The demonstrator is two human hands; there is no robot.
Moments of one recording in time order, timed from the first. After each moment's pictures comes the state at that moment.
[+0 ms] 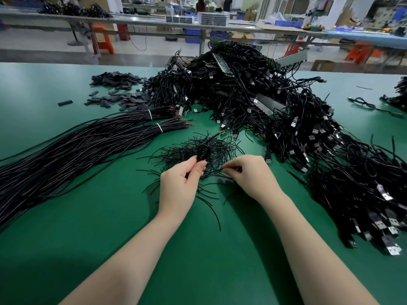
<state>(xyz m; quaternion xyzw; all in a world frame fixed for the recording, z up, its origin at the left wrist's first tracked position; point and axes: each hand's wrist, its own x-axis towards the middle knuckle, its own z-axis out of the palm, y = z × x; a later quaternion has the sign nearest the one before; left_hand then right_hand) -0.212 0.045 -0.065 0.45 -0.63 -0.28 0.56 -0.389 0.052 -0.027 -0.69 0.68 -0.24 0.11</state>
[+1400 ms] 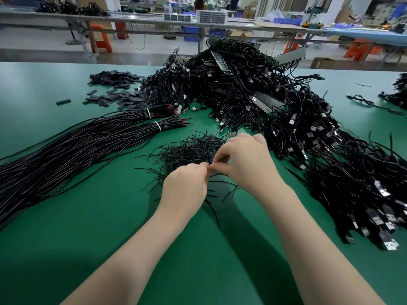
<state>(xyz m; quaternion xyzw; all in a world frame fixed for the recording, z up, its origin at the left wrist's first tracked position) -0.215 0.065 -0.034 0.50 -0.81 0.01 0.30 -0.359 0.073 0.028 -0.76 0.62 -0.18 -0.06</state>
